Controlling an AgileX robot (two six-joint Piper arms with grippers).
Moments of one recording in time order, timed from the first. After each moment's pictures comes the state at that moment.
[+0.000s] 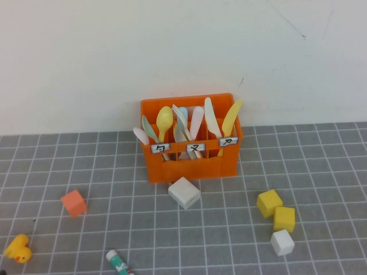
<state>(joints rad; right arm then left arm) 0.60 0.14 -0.37 0.05 0.60 -0.46 -0.08 -0.01 0.02 -0.05 0.37 -0.04</state>
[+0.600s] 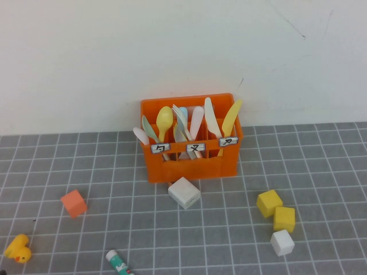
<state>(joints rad) 0.60 0.14 -0.37 0.05 0.60 -0.46 -0.07 -0.01 0.02 -0.06 0.37 -0.04</state>
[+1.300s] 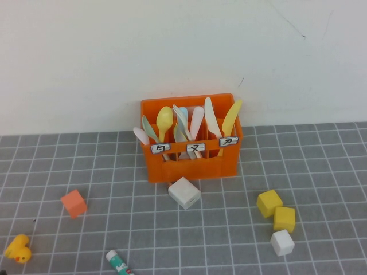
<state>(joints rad) 0.05 0.04 -0.24 0.08 0.49 -0.46 -0.07 -0.01 0.02 -0.06 0.37 -0.04</state>
